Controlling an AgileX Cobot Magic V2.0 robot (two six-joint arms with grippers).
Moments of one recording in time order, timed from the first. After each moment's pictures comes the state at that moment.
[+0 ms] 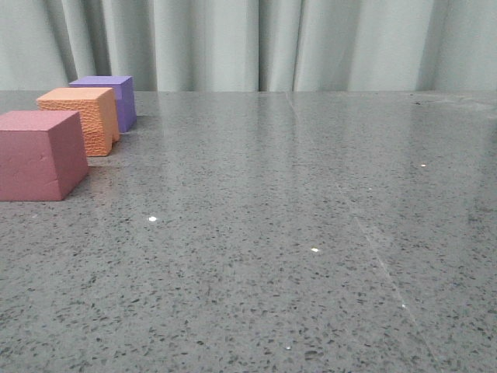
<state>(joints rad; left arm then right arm) -0.13 0.04 -0.01 0.13 0.04 -0.08 0.08 -0.01 0.03 -0.05 0.12 0.17</state>
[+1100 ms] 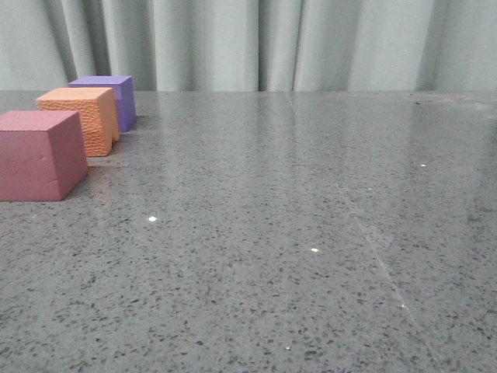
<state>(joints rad) -0.13 0.00 -0.01 0.15 0.03 -0.10 0.08 -0.01 0.03 -0.05 0.12 0.17</state>
